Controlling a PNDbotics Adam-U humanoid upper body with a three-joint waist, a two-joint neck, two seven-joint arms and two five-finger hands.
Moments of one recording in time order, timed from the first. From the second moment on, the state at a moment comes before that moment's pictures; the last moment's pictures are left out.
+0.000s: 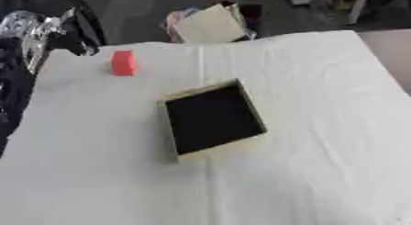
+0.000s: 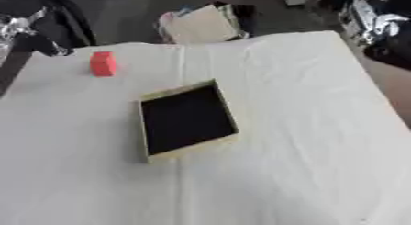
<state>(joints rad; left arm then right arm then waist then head) -1.19 0.53 0.08 -0.60 -1.35 -0.10 -0.25 -0.62 -0.71 0.19 -1.99 -0.20 -0.04 0.05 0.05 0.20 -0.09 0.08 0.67</state>
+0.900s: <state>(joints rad) -1.19 0.55 0.09 -0.62 -1.33 -0.06 -0.16 -0.65 -0.71 0.19 -1.99 -0.19 -0.06 0.05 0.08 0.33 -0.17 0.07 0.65</state>
